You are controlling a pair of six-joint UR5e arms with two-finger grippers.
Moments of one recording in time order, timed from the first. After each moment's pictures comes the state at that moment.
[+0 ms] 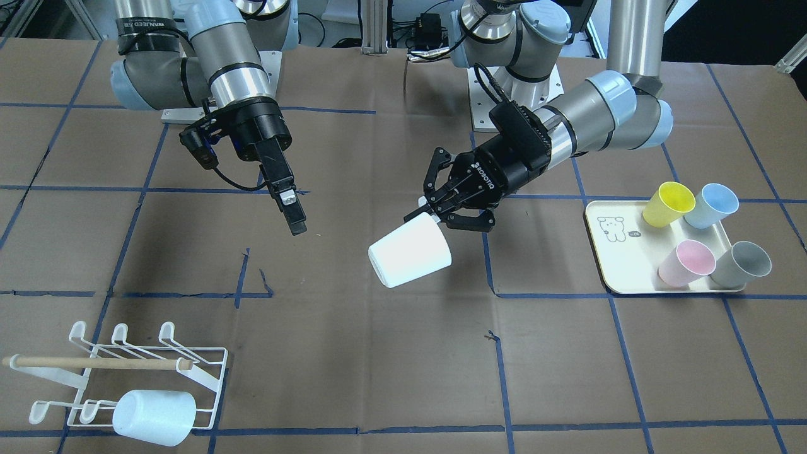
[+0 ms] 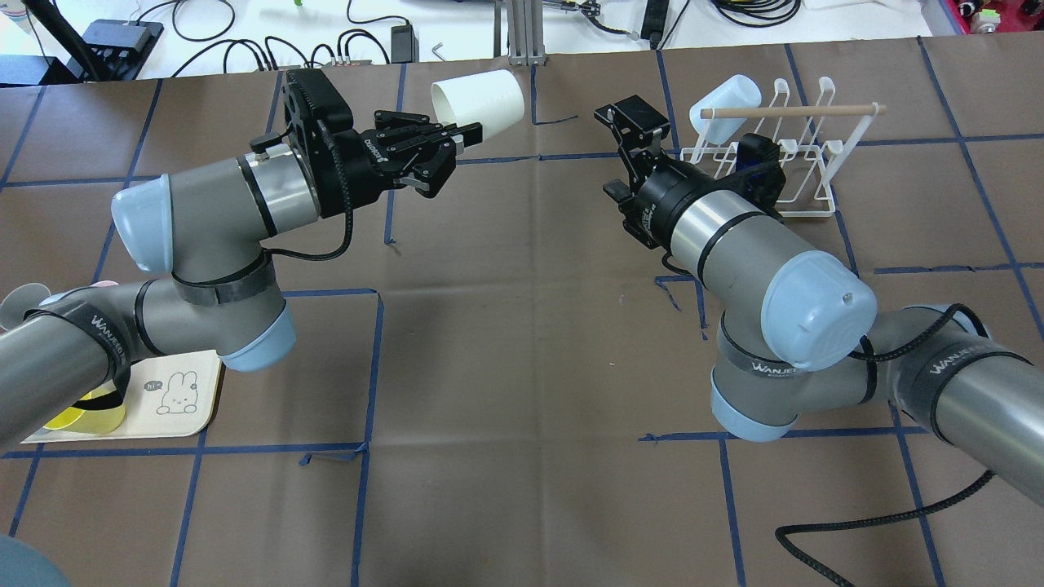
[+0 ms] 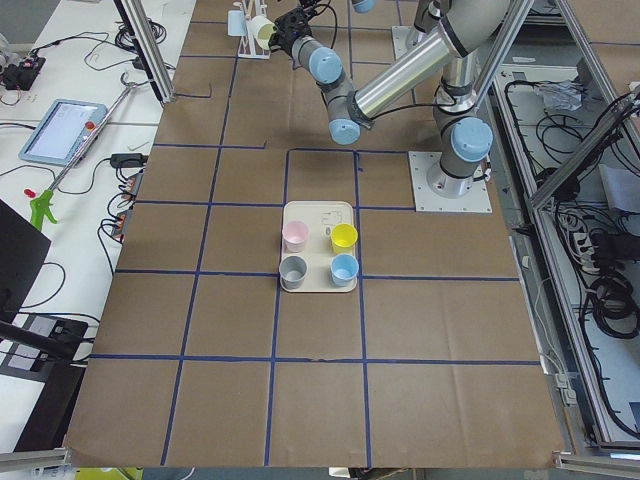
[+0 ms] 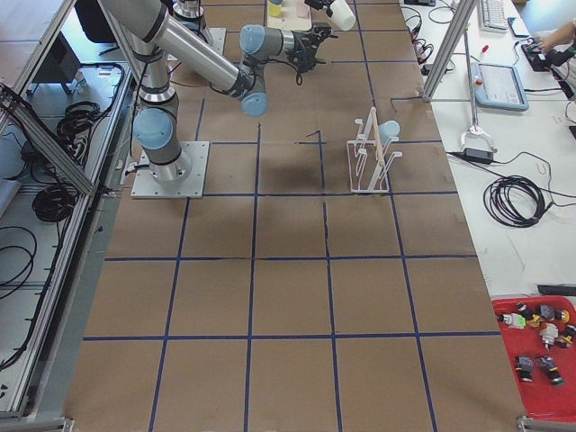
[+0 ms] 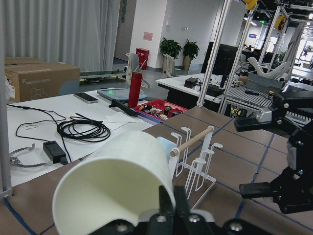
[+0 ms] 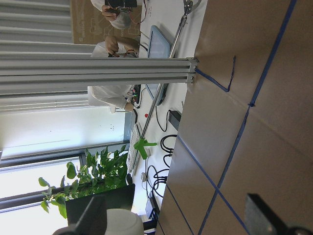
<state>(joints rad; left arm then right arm) -1.49 -1.84 -2.11 0.27 0.48 0.29 1.70 -1.42 2.23 -3.54 -1.26 1.49</state>
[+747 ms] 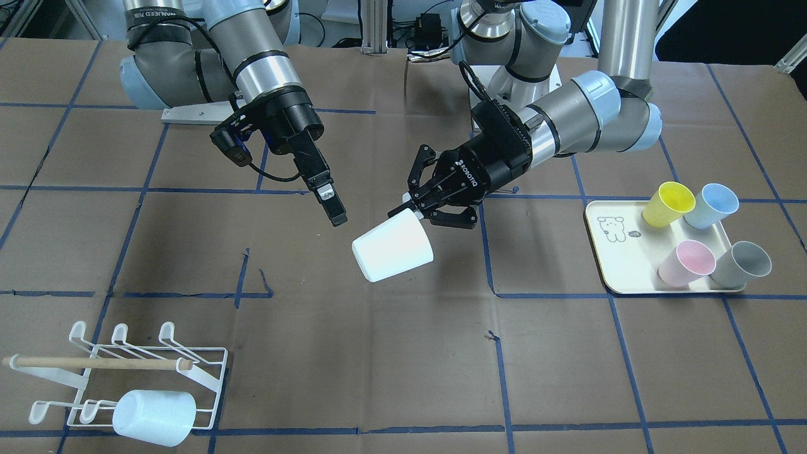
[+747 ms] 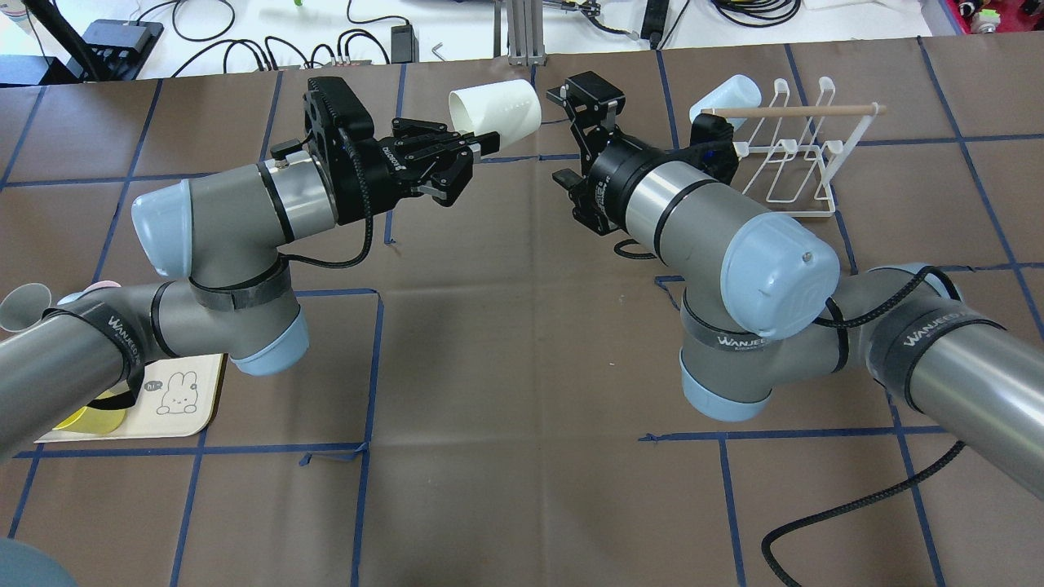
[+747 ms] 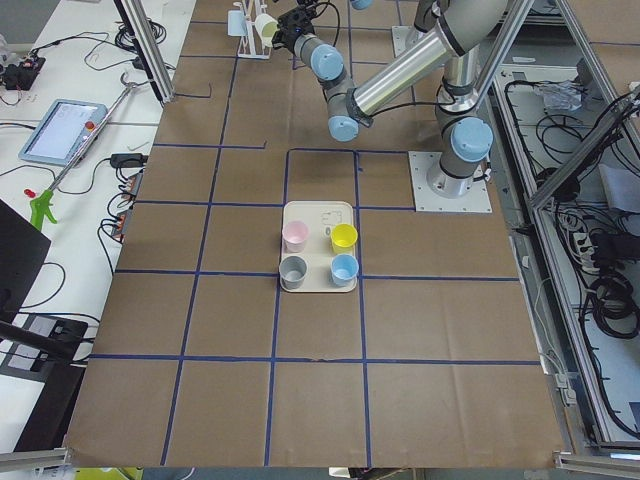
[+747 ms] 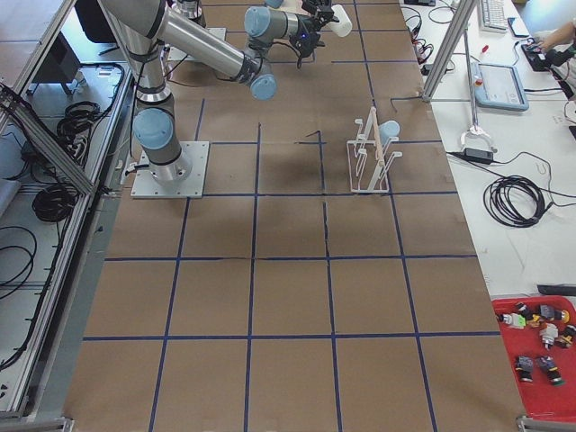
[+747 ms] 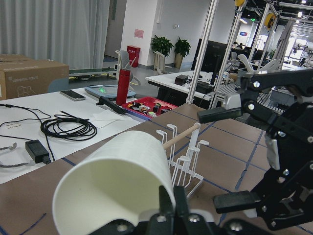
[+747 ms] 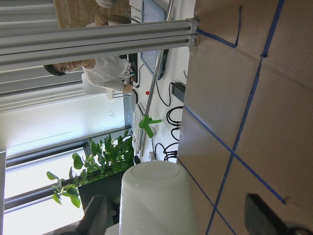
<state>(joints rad) -1.51 -1.84 -2.11 0.28 0.49 0.28 1.78 -1.42 2.13 -3.42 -1.27 1.63</state>
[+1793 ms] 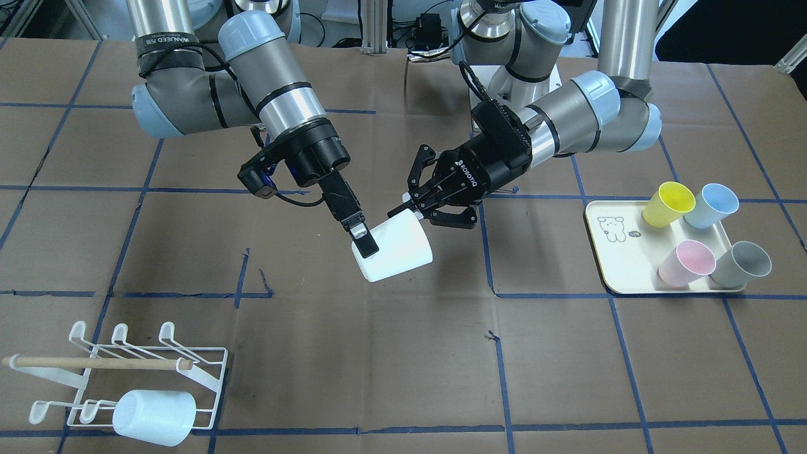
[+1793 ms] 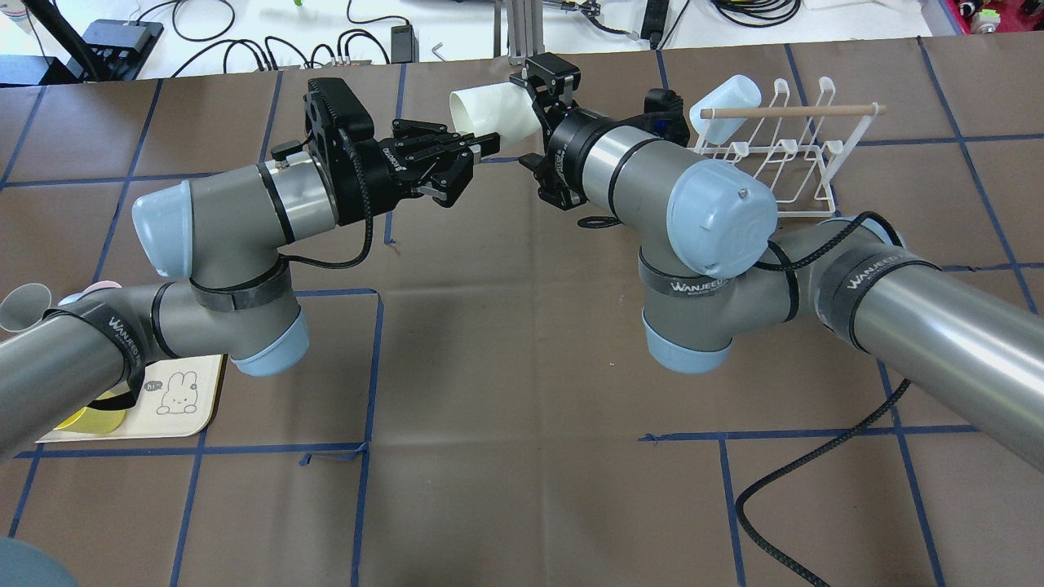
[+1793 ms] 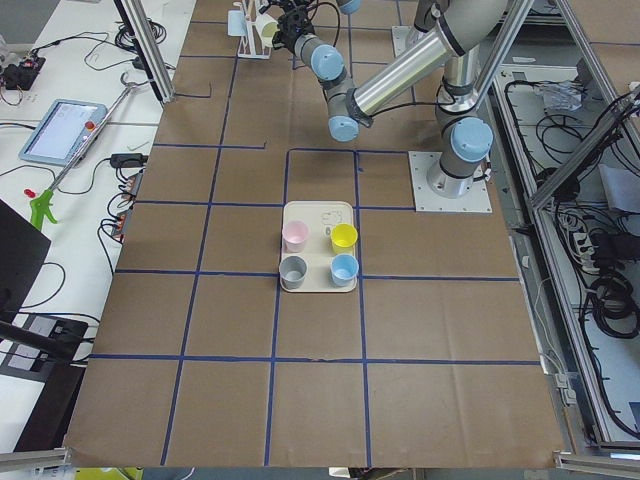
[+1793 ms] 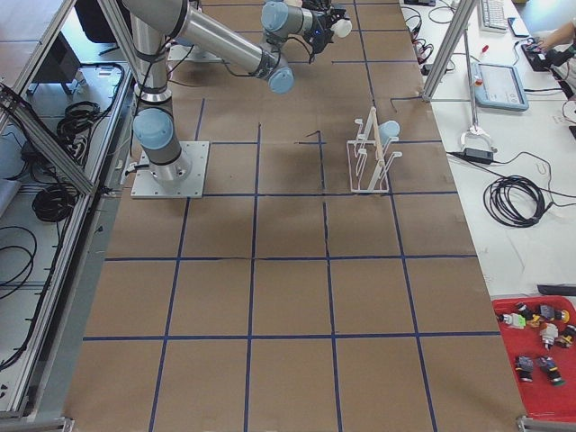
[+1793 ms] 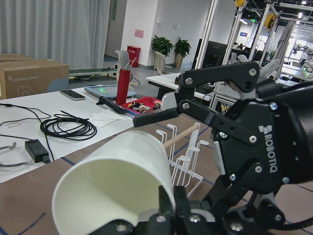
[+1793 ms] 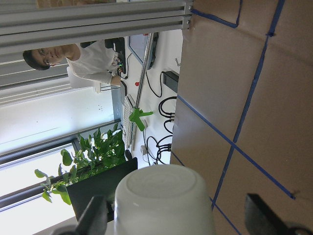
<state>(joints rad) -1.51 -1.84 -2.11 0.28 0.49 0.27 1.83 -1.30 1.98 -3.34 -1.27 1.66</state>
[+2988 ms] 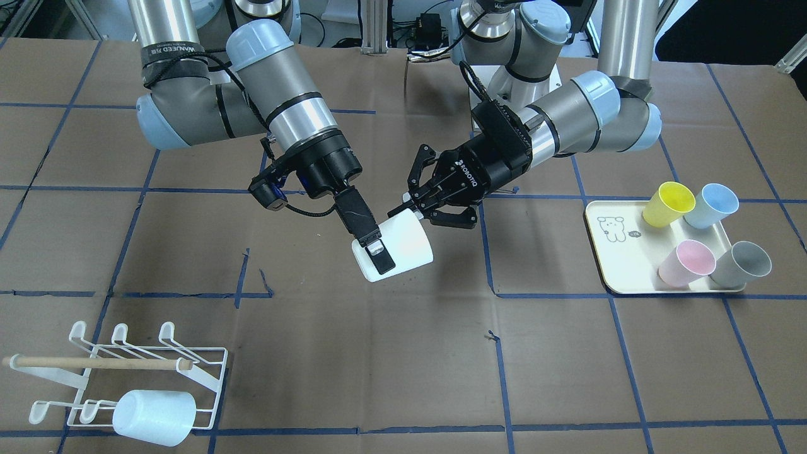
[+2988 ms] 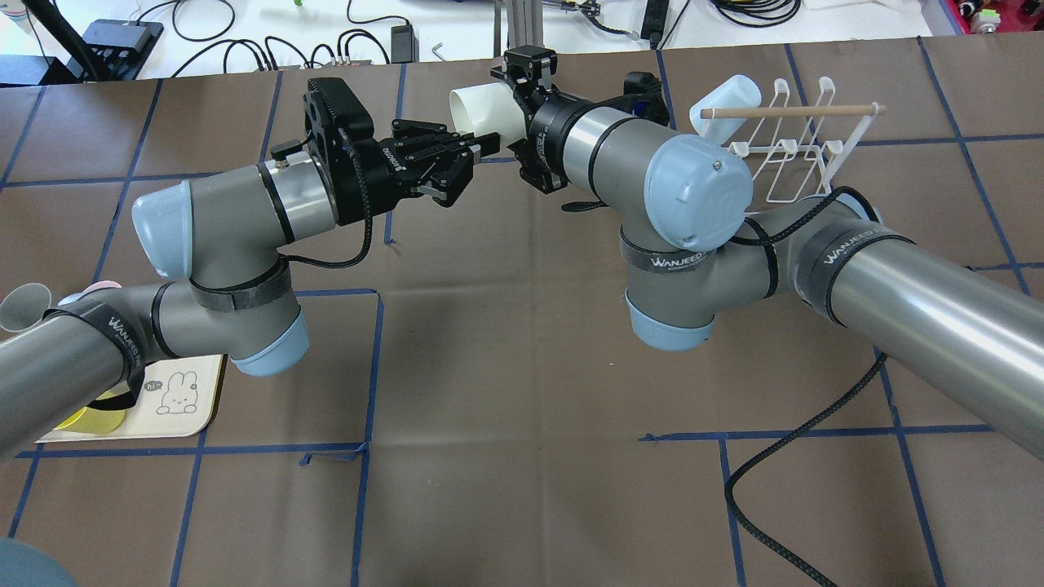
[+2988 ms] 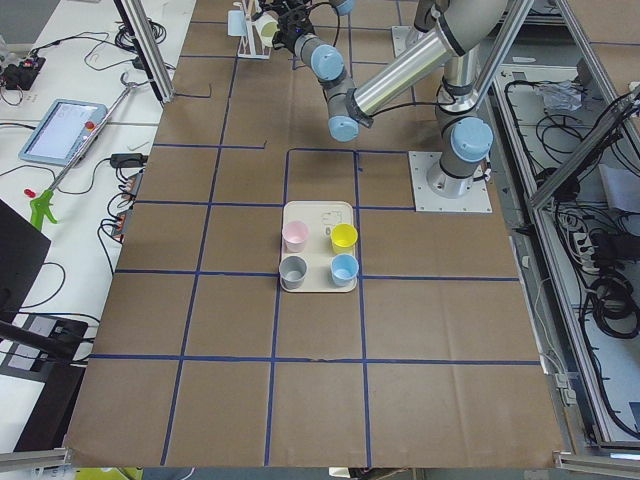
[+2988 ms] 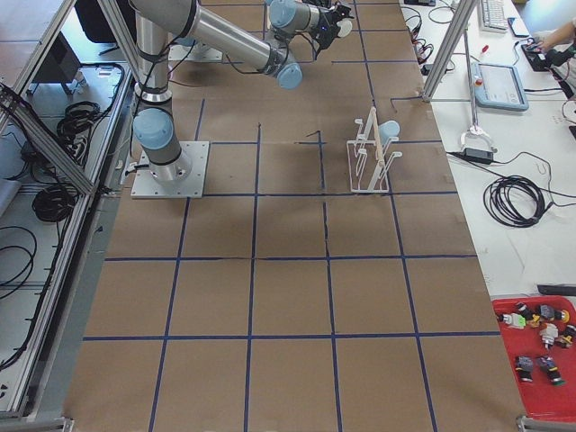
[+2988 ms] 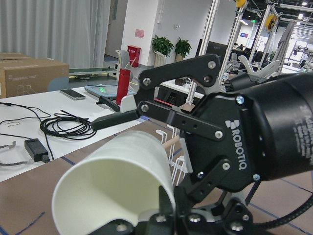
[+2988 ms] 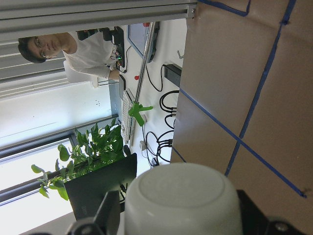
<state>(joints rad) -1.51 -1.84 -2.11 0.28 0.49 0.27 1.84 -1.26 1.92 -3.32 -1.27 1.65</state>
